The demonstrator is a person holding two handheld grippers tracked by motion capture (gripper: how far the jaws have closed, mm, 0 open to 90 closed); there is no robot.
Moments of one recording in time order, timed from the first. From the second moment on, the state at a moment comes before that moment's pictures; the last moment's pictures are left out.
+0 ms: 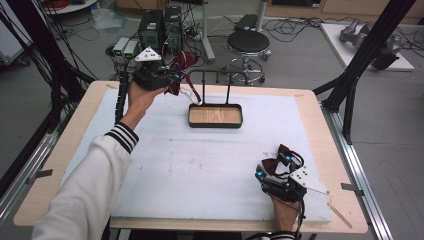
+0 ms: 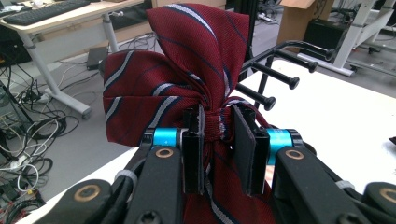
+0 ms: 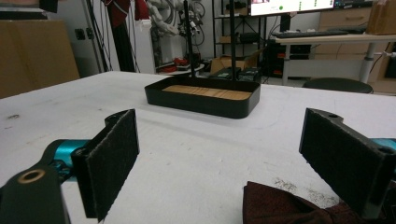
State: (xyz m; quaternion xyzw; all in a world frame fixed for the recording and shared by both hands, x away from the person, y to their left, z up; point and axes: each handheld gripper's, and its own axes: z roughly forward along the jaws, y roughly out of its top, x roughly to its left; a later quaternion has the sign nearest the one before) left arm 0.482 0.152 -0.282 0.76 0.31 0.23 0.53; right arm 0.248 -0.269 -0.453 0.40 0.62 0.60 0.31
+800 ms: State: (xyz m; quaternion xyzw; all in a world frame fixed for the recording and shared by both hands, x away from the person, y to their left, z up) left arm 0.502 0.139 -0.293 0.76 0.33 0.23 0.51; right arm 0.249 -0.270 -0.453 0.39 0.62 0.60 0.32
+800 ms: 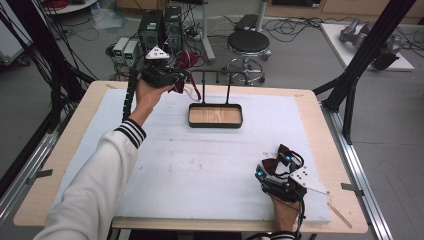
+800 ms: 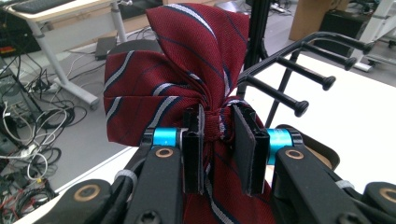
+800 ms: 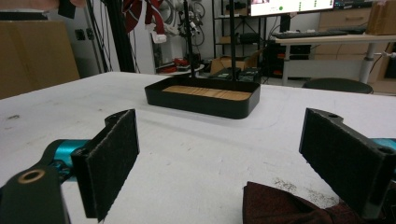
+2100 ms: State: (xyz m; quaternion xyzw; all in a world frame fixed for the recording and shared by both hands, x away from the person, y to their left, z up) left arm 0.496 0.137 -0.323 0.79 0.34 0.21 0.46; right arm 0.248 -0.270 -0.453 0.39 0.62 0.60 0.31
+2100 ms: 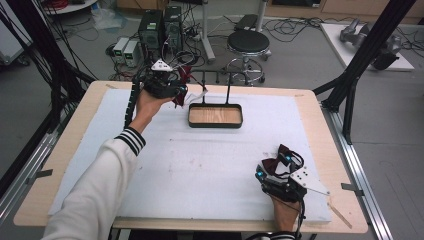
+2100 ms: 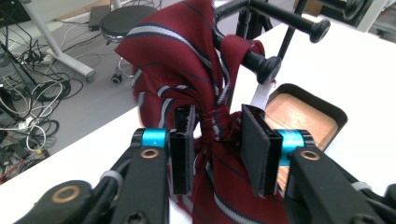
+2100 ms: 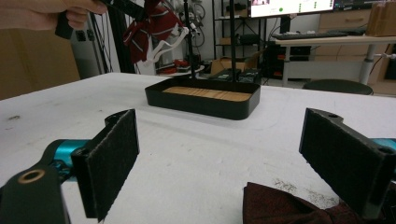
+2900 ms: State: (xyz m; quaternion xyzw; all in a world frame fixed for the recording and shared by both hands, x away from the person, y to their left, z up) left arm 0.454 0.178 -0.321 0.76 0.28 0.22 0.54; right arm 0.249 -0.270 -0.453 0.39 0.62 0.60 0.31
